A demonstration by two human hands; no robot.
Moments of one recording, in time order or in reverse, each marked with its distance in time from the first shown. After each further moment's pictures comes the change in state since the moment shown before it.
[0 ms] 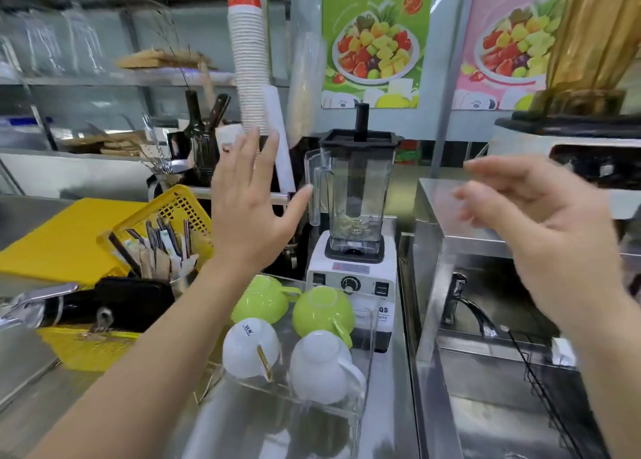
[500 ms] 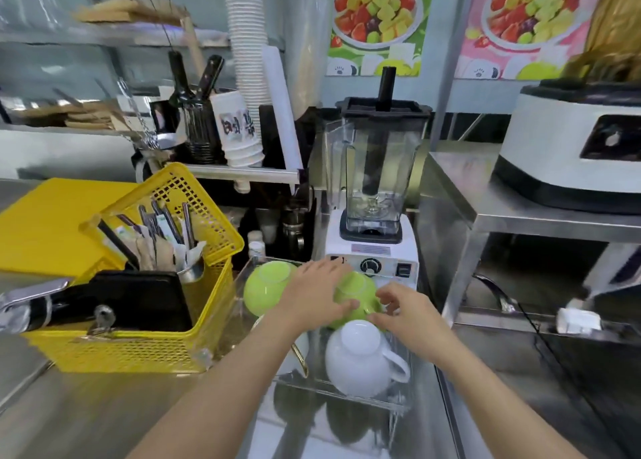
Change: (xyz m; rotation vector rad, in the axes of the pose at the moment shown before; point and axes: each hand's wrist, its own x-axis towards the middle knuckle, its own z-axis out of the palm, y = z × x) left_hand -0.098 -0.046 0.102 -0.129 -0.999 0.098; right_hand -0.060 0.141 0.148 -0.380 -0.487 0.561
